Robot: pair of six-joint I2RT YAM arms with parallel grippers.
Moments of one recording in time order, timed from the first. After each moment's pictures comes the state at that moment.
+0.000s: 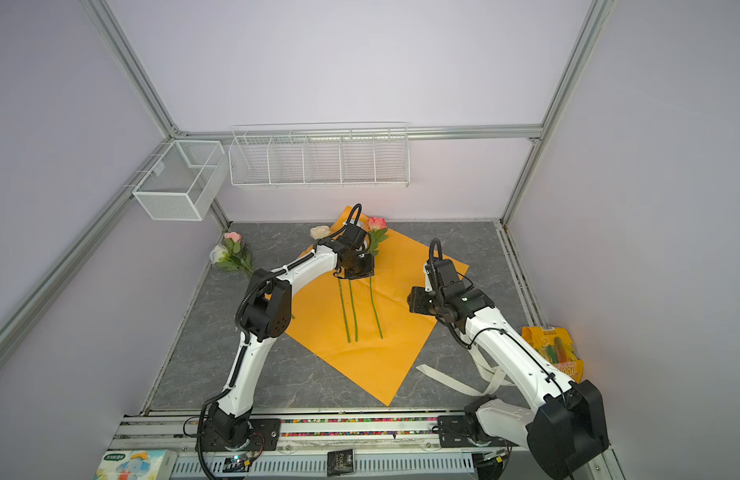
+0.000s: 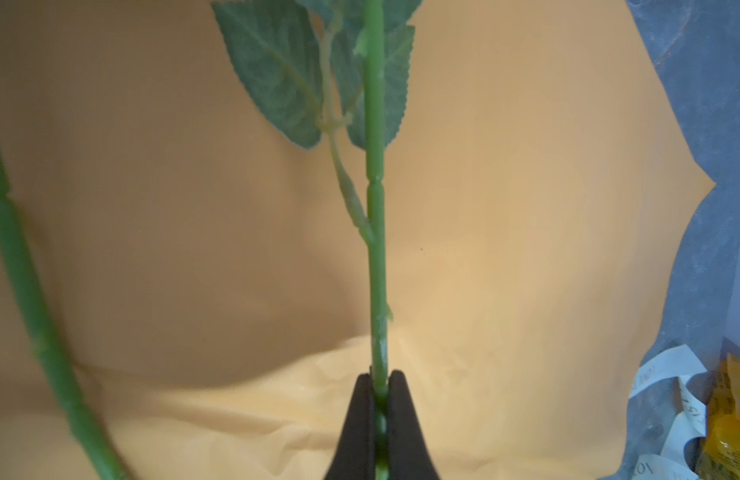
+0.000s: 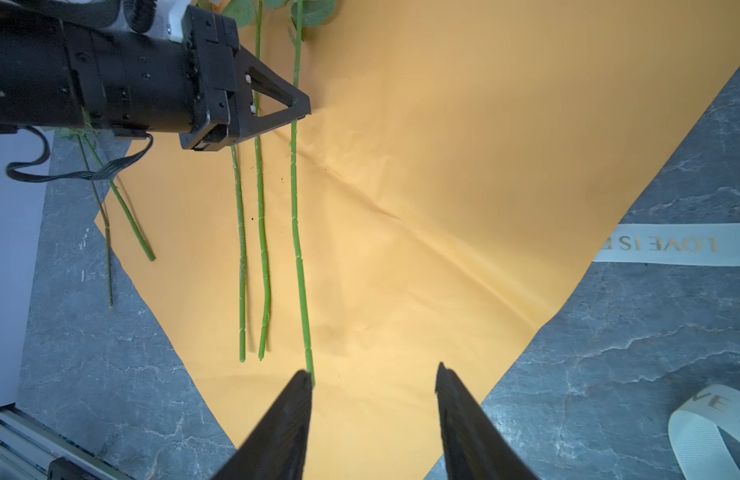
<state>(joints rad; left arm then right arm) -0.62 2.40 2.03 -0.69 0.23 -0.59 0.44 1.20 0.95 -0.64 -0.09 0.51</state>
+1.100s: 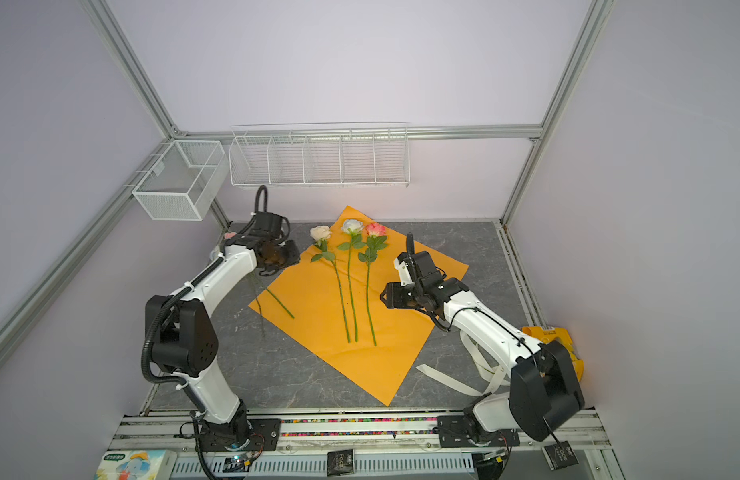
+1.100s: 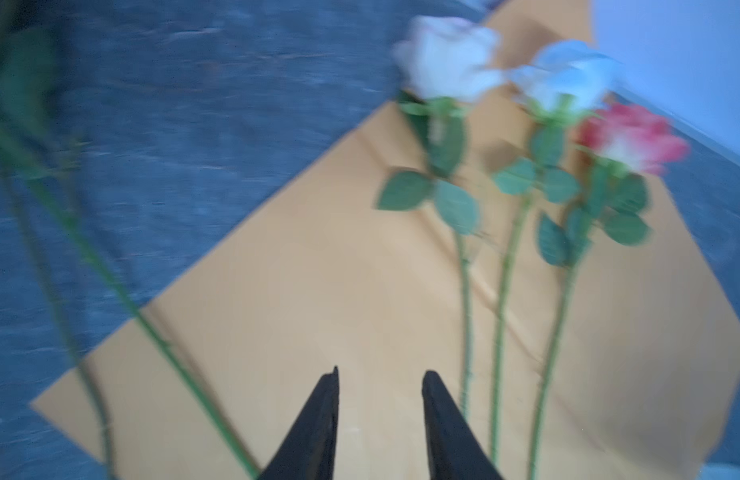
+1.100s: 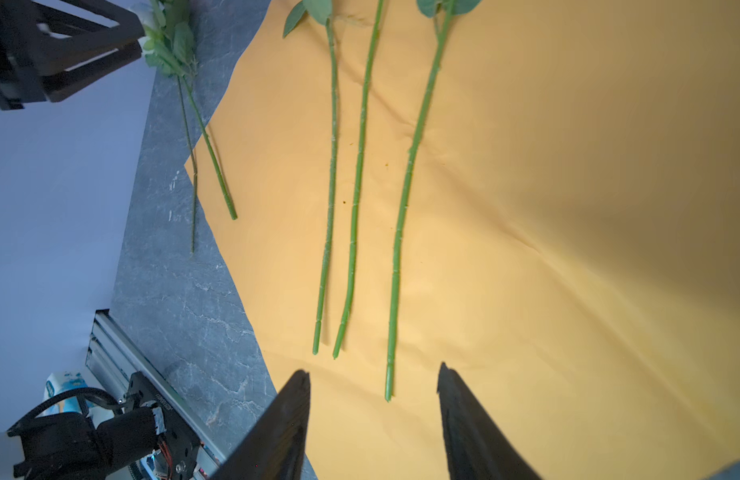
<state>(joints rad) -0.16 1.82 1.47 -0.68 0.03 -0.50 0.55 1.45 1.07 -0.50 -0.30 0.46</state>
